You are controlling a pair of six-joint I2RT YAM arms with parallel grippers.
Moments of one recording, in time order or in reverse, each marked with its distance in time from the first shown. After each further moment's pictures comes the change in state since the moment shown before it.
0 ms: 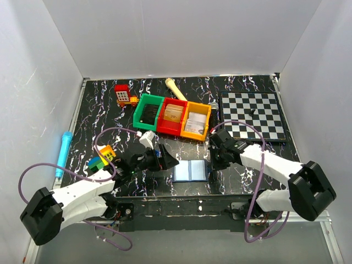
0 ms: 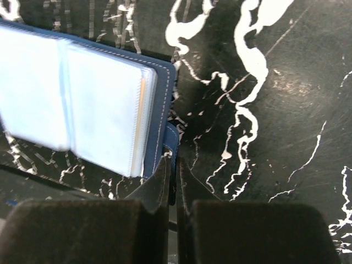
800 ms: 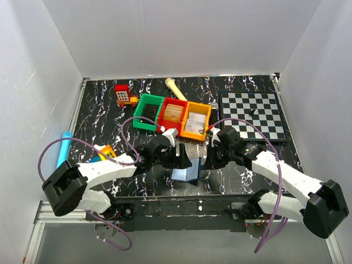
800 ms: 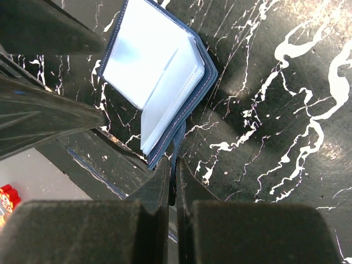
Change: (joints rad) left arm -0.155 0.366 0.280 -0.095 -0.042 0.107; right arm 0.000 -0.214 0.006 0.024 -0.241 -0.095
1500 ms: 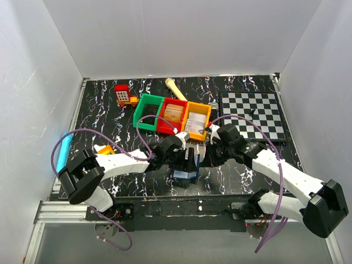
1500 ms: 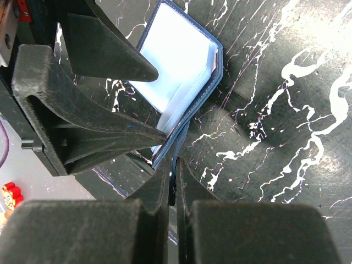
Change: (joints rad) left arm -0.060 0.196 0.130 -0.050 0.007 0.091; right arm 0.000 0.003 0.048 0.003 -0.021 -0.031
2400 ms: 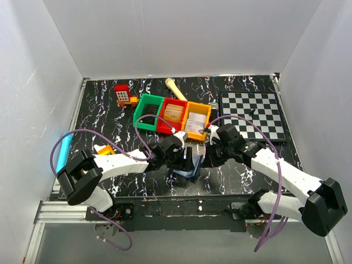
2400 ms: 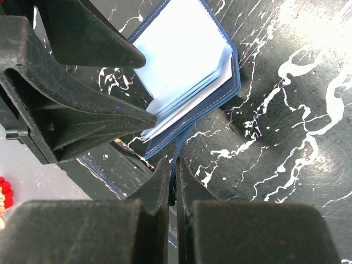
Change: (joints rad) left arm -0.003 -0.008 0.007 -0.051 -0.069 -0.005; right arm 0.000 0.016 0.001 -0.007 -0.005 -0.033
